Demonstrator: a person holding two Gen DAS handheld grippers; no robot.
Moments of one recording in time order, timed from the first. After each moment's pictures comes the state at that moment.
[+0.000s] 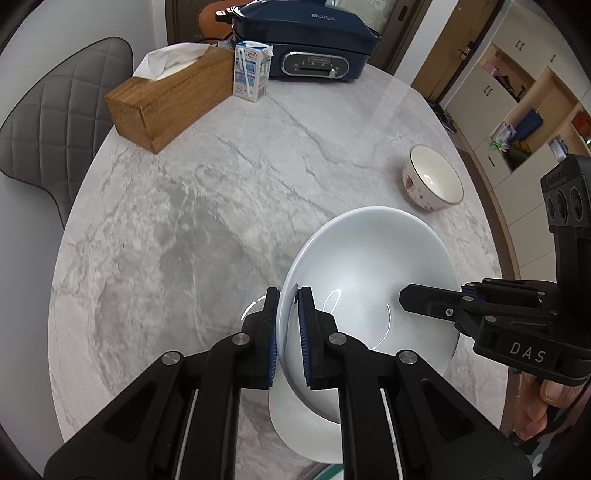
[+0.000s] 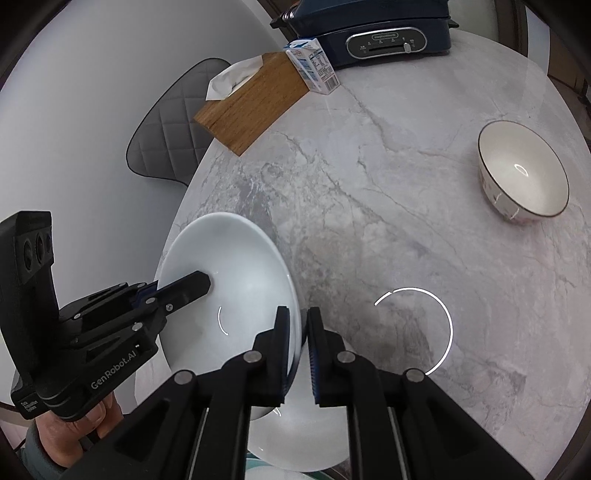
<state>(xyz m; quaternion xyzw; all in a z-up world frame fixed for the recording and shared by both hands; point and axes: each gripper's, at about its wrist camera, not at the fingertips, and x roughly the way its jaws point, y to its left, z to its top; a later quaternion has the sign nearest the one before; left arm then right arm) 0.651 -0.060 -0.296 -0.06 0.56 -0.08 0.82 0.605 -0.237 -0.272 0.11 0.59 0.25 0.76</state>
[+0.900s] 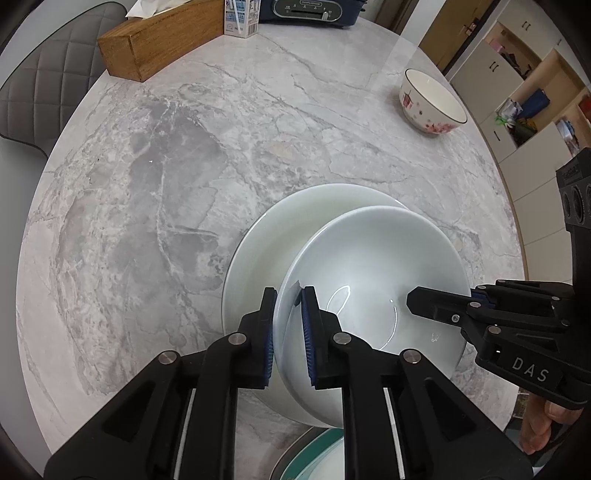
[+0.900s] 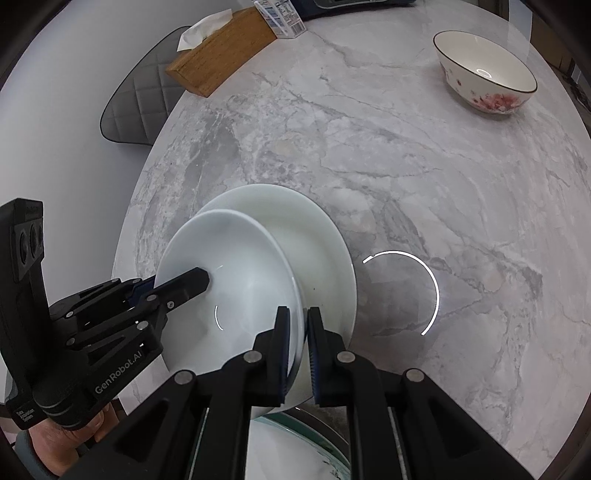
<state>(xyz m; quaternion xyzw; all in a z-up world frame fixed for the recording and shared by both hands) 0.593 -0.092 -0.362 -0.05 0.61 -0.07 0.79 0.539 -0.252 -0.325 0.09 0.63 0.20 0.74</state>
